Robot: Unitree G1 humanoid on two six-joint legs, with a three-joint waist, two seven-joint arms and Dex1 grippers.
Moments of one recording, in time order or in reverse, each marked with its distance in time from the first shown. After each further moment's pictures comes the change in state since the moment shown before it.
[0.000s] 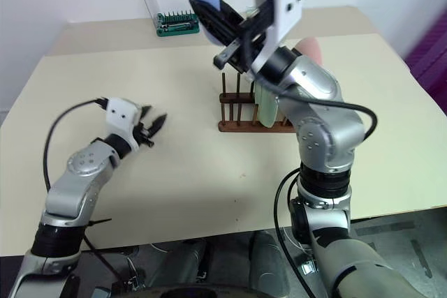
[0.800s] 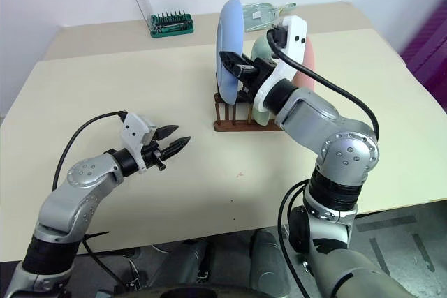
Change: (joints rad) left arm 0.061 0.016 -0.027 -0.108 -0.086 0.074 -0.130; right arm 0.073 -0.028 -0.078 0.027 0.434 0.259 -0.525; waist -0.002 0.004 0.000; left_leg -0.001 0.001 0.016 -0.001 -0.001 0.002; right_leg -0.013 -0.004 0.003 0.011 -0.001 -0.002
